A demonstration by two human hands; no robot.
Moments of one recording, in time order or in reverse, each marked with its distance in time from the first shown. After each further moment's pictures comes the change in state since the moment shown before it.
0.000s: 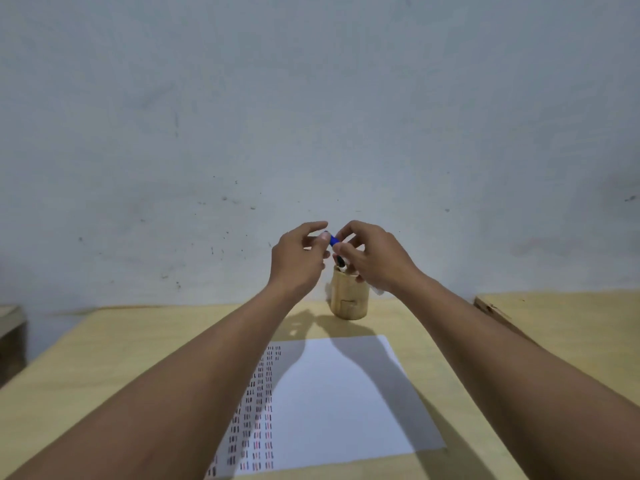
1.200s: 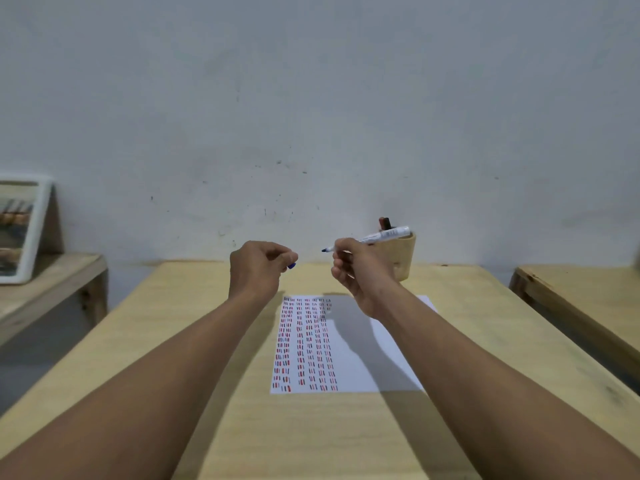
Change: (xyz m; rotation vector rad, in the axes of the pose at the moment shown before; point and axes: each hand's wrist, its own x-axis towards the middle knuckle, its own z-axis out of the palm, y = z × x) left_hand -0.060 -0.059 -0.130 0.278 0.151 -0.174; right_hand -0.057 -0.054 0.115 1.087 0.092 0.568
